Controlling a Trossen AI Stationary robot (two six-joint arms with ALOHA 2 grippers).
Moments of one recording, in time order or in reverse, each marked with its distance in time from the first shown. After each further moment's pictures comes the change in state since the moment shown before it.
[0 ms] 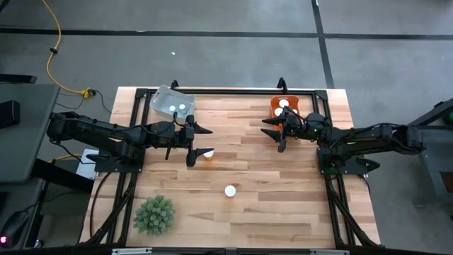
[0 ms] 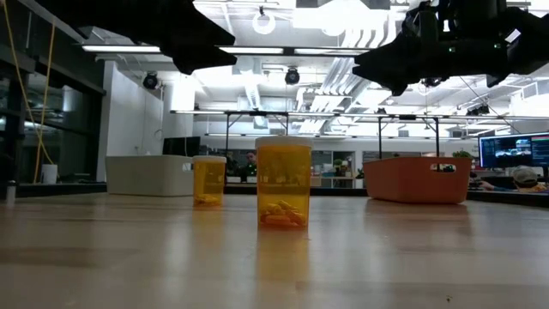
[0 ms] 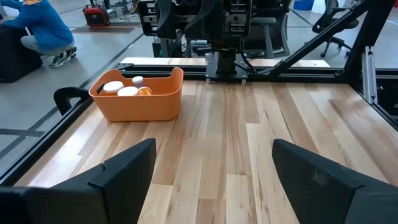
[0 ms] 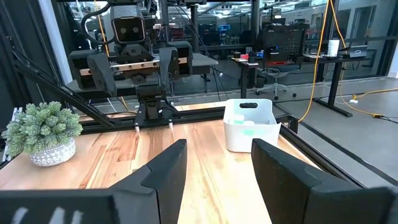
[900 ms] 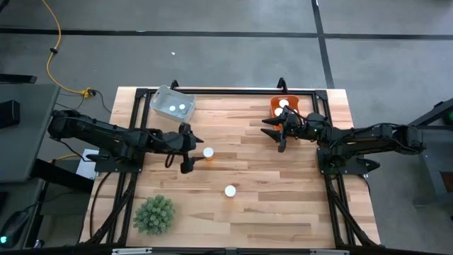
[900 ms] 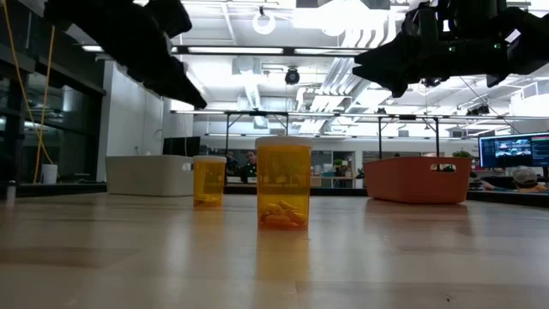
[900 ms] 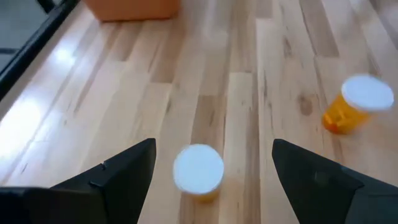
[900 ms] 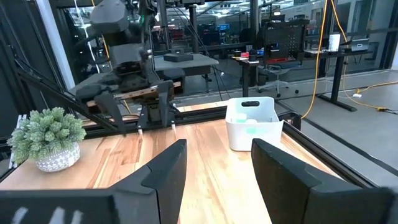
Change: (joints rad) left arm -0.082 0.009 0.047 -0.429 -0.107 -0.086; right arm 0.000 0.000 0.000 0.000 0.000 0.042
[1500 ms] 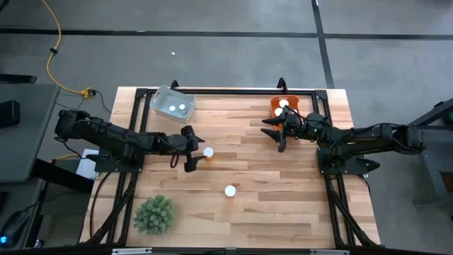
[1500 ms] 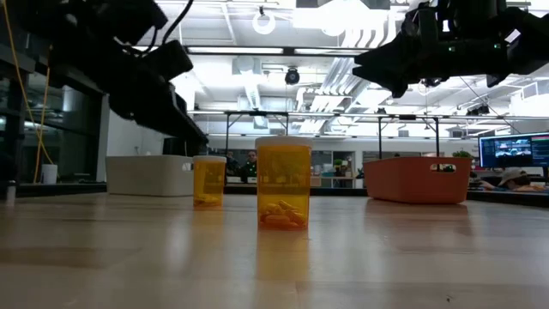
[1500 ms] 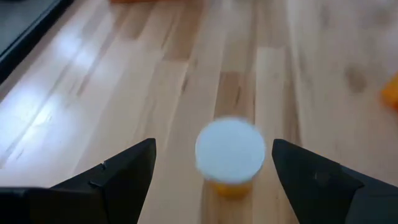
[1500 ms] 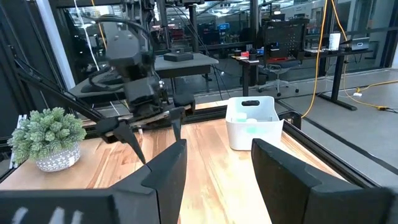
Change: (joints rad) left arm 0.052 0.137 -0.166 0.305 -0.016 0.067; right arm 0.000 0.000 0.000 -0.003 0.000 0.002
